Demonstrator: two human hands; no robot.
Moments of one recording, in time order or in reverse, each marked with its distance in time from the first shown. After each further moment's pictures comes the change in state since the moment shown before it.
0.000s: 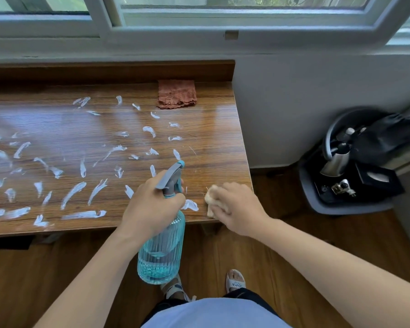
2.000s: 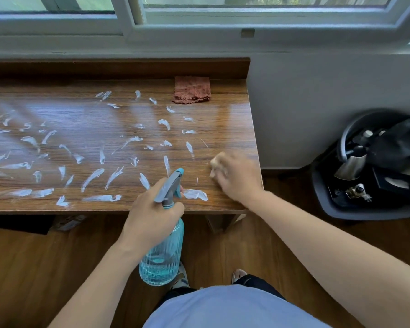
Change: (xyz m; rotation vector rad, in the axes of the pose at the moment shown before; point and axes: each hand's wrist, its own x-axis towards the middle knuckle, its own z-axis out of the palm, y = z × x) left_hand -0.045 -0.027 0.003 0.048 0.090 0.016; right_hand 0.055 -0.001 0.004 0.008 0.134 0.166
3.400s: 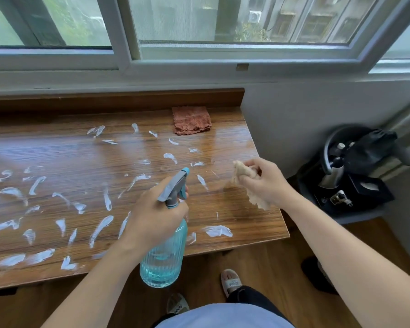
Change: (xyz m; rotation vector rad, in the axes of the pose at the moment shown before) left_hand 0.086 -0.003 -0.085 -0.078 -0.105 0.155; right_hand 0.045 -0.017 -0.054 0.425 0.025 0.358
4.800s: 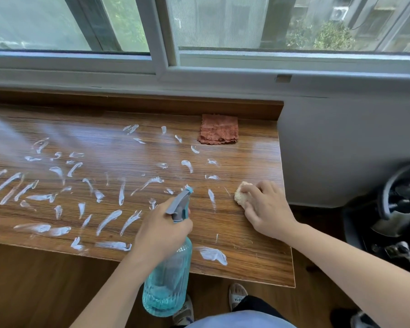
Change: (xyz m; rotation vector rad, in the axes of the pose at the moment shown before) left_hand 0.014 0.017 0.050 0.047 0.136 -0.357; right_hand 0.054 0.071 0.023 -0.507 -0.105 -0.524
